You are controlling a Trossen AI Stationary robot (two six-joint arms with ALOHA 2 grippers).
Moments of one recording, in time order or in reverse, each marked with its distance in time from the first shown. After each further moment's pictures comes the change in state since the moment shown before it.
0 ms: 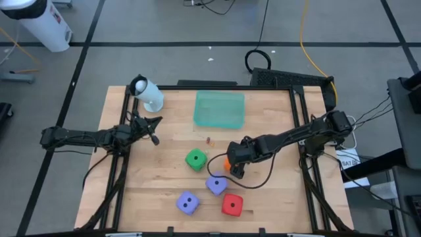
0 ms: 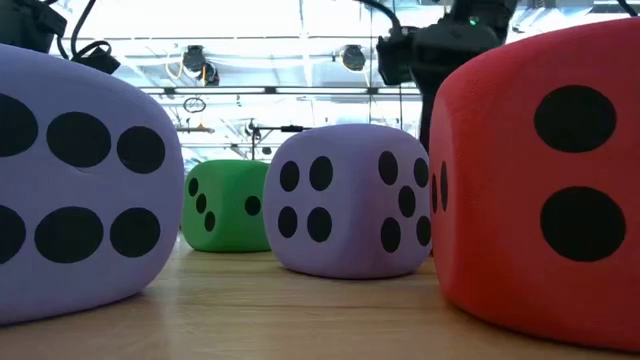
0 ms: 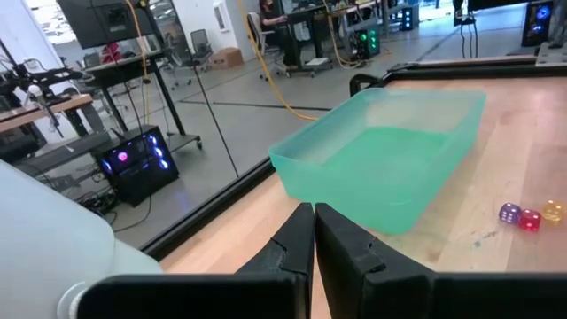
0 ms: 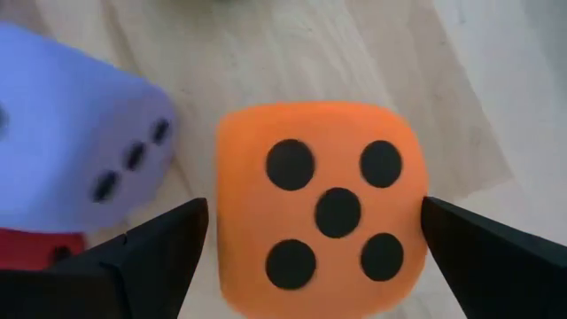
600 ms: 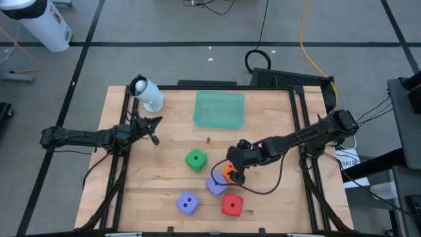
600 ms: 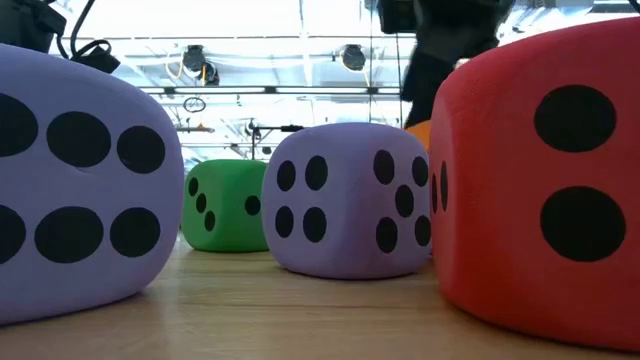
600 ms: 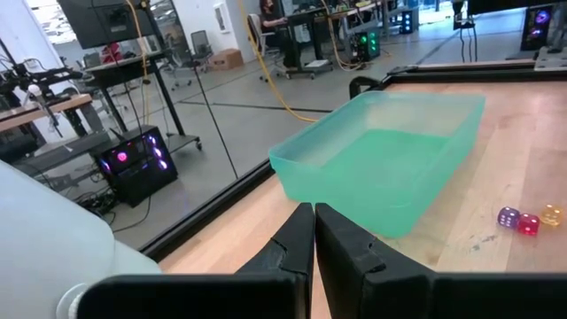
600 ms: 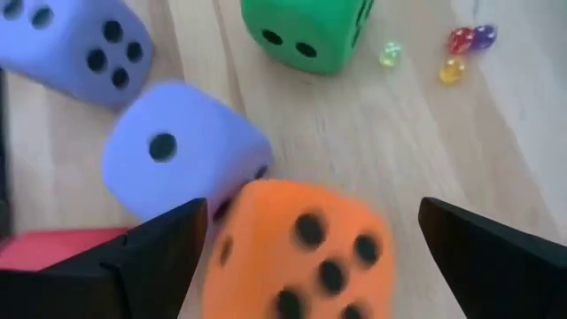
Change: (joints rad) left arm 0.000 0.000 0.000 0.007 0.000 -0.002; right arm 0.063 -0.088 -0.005 0.139 0.045 -0.096
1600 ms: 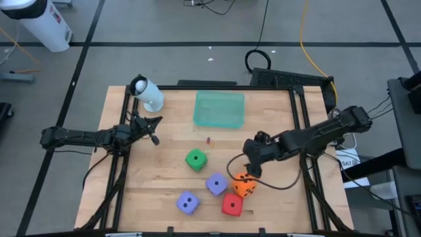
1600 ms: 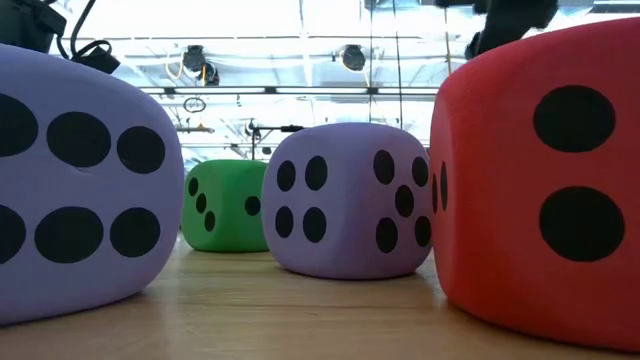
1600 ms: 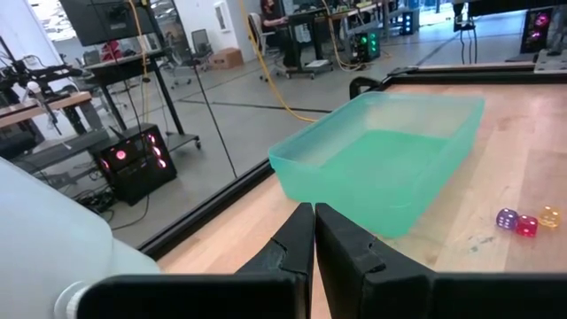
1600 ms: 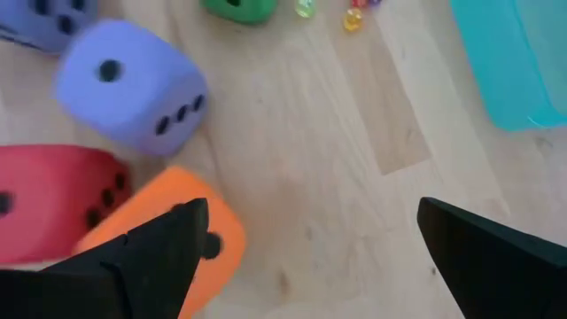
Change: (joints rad) left arm 0.000 0.000 0.000 -0.001 0.000 -0.015; right arm 0.036 -0.214 0.000 -0.326 0.076 0.059
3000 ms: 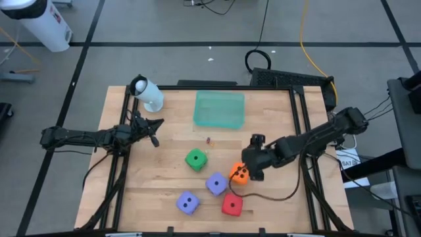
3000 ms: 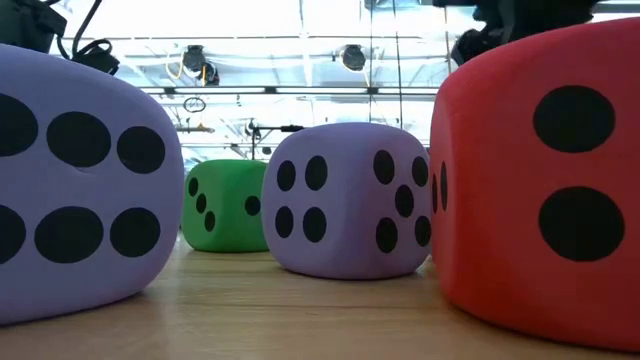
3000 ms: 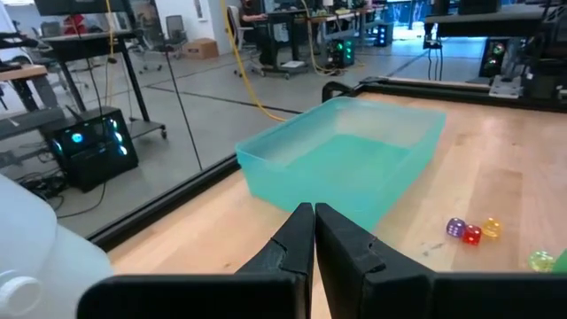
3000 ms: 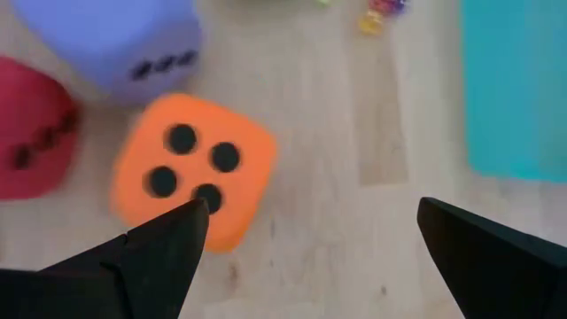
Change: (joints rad) left arm 0.000 0.000 0.000 -0.006 0.080 -0.113; right arm 0.030 0.066 0.000 0.006 0.031 -0.253
